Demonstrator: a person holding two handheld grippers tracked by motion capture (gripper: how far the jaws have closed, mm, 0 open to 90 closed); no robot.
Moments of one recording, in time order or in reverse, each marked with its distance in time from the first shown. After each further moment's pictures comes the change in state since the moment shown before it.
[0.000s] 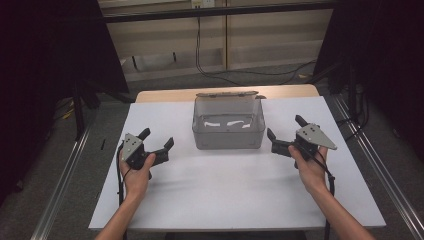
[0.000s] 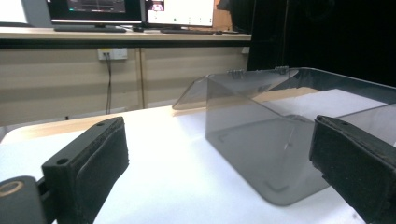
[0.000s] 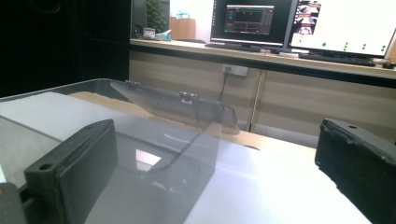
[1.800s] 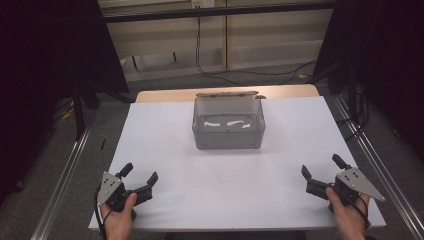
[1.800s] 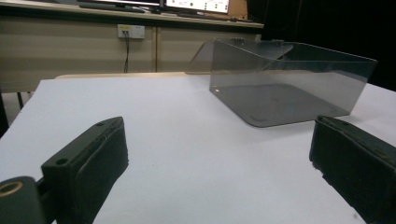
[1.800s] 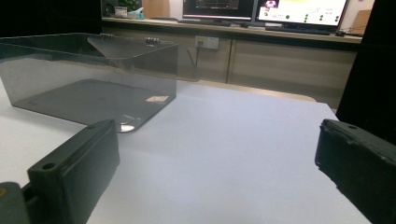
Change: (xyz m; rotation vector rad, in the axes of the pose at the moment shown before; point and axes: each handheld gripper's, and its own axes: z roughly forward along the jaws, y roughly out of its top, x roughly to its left) left arm -0.018 -0.033 -0.100 0.044 0.047 -0.064; right arm -0.025 -0.047 -0.119 0.076 -0.107 0.029
